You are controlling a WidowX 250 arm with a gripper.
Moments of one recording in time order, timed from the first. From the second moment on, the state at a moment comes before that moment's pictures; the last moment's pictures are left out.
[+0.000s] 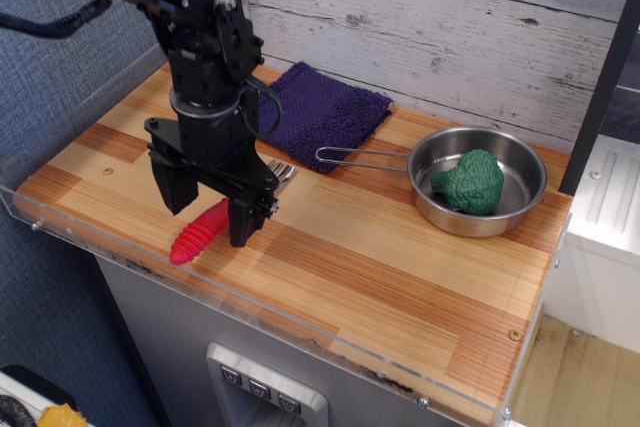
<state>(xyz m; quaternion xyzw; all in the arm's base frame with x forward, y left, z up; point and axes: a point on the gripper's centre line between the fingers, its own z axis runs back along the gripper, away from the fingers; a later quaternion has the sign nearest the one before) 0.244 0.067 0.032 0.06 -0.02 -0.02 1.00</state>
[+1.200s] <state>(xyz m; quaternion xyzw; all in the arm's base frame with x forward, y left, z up) 0.247 0.065 0.026 0.04 0.02 -0.02 1.00</state>
